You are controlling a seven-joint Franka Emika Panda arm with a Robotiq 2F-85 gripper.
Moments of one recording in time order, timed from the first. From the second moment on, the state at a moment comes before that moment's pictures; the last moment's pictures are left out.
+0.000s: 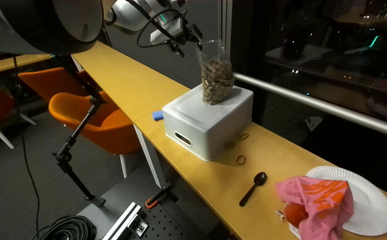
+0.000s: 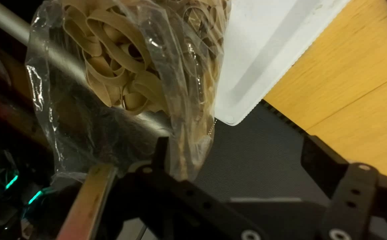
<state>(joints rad) 0.47 0.61 0.14 -1.24 -0.60 2.15 0.30</state>
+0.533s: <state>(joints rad) 0.48 0.62 0.15 -1.19 -0.58 2.12 0.30</state>
